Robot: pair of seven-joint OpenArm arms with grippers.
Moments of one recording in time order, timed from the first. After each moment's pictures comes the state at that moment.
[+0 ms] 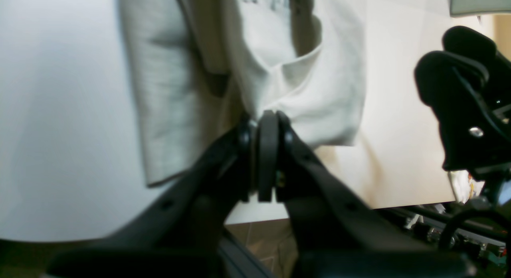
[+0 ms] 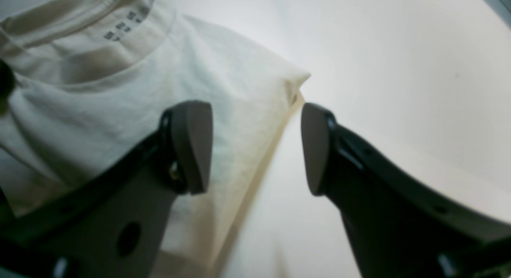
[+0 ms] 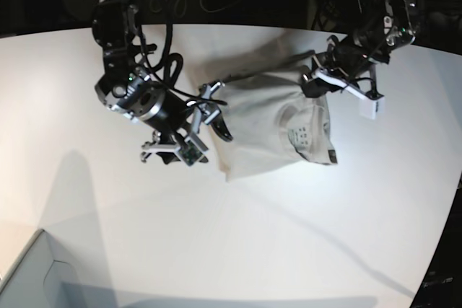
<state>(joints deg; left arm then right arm) 19.8 -1.3 -16.0 103.7 -42.3 -7.5 54.0 -4.5 -1.2 -3.1 92.3 -10.5 40.1 -22.0</state>
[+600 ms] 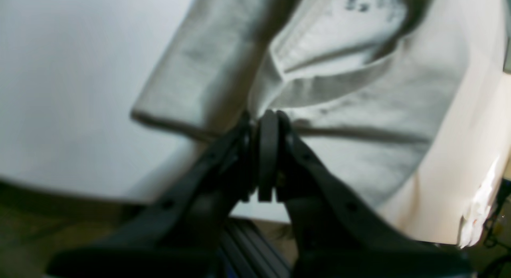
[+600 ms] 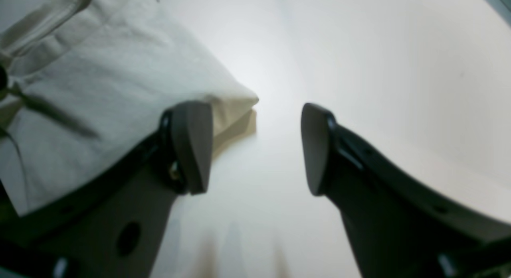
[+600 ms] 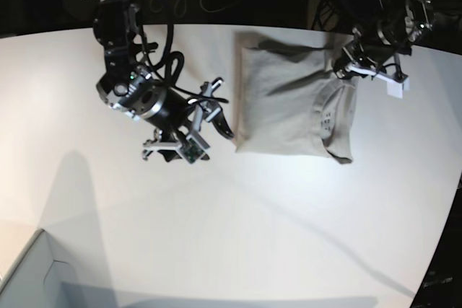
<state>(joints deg) 17.5 -4.4 -26.2 89.9 -43.8 -8.0 53.8 -4.8 -1.4 -3.4 92.2 -10.5 40.1 -21.9</state>
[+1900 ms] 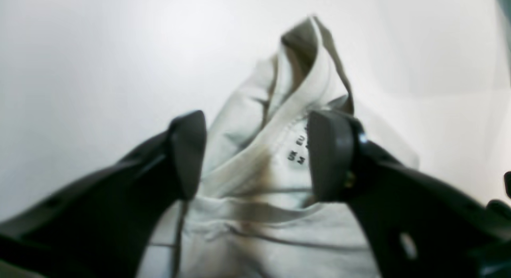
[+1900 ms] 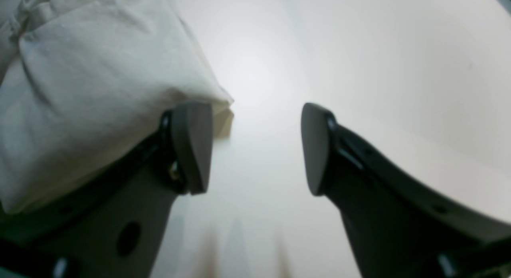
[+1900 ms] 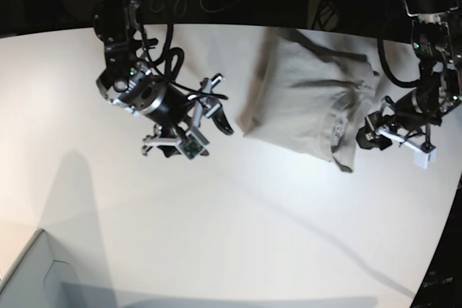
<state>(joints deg) 0.8 -19.0 -17.9 81.3 -44.5 -7.8 54.0 -5.8 -1.5 -3.2 92.4 -10.5 40.1 -22.0</state>
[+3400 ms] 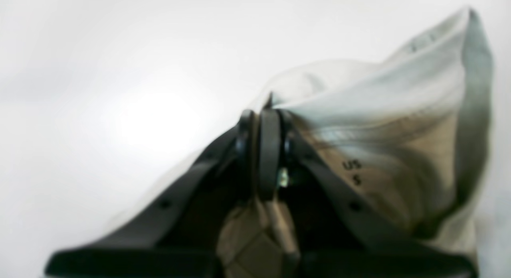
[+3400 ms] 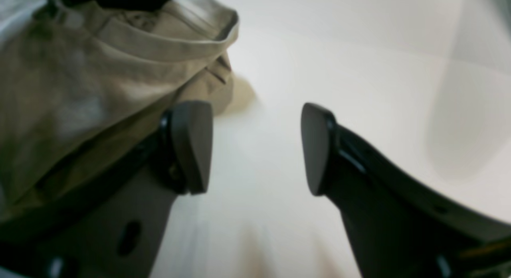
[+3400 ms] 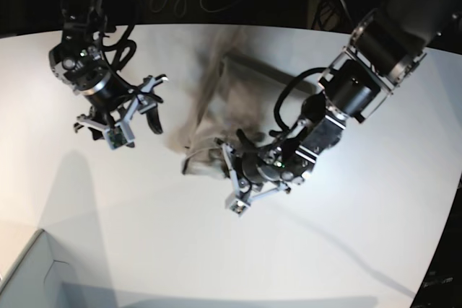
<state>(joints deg) -32.0 -7.2 46.8 47.4 -28.6 -8.5 26.2 -11.9 -1.7 15.7 98.8 -10.5 40.1 -22.1</state>
